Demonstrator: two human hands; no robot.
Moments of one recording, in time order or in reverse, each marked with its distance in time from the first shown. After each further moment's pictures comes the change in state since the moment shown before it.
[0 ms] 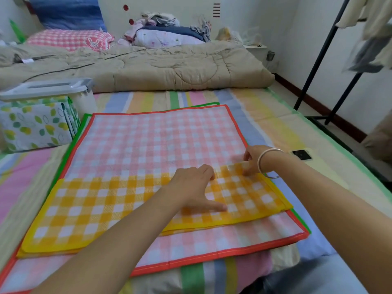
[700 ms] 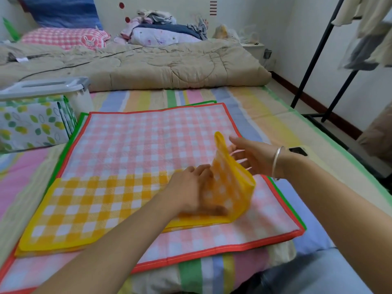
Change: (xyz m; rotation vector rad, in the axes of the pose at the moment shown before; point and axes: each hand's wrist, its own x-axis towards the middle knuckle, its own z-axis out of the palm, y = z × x) left_hand -0.002 0.002 0.016 -0.019 0.149 -0.005; right_hand -0.058 -0.020 -0.014 1.386 -0.283 -0.136
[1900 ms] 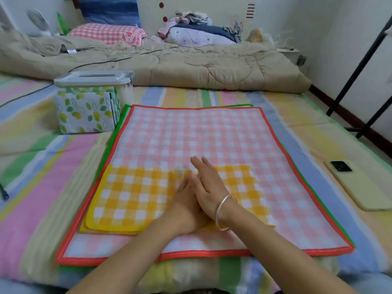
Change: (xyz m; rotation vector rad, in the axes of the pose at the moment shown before) left_hand -0.080 -0.044 0.029 -0.196 0.103 -0.084; right_hand 0.041 0.050 0.191 -0.668 0.227 -0.641
